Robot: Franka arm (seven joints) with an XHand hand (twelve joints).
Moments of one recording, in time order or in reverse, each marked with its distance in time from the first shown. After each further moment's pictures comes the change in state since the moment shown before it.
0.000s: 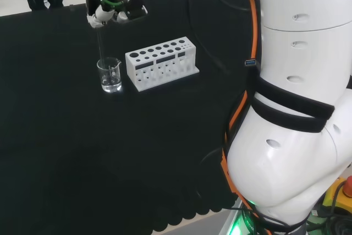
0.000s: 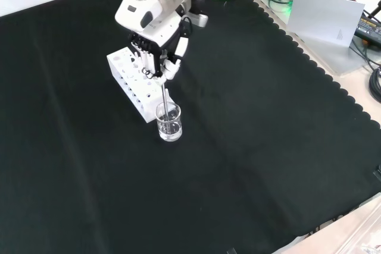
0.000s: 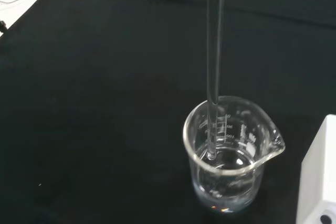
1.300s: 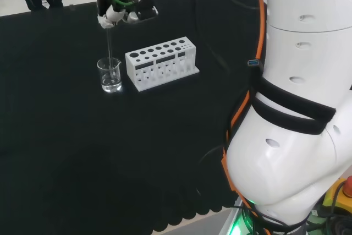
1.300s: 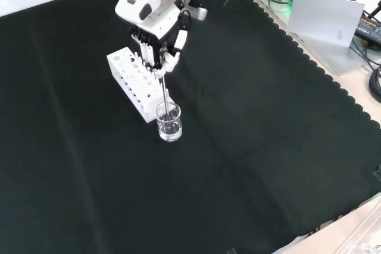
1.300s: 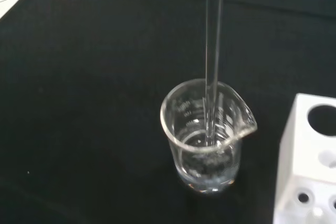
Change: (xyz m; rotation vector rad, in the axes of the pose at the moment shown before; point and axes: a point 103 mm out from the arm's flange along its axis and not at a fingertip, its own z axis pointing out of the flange) arm -0.013 -0.014 0.003 0.010 0.010 0.015
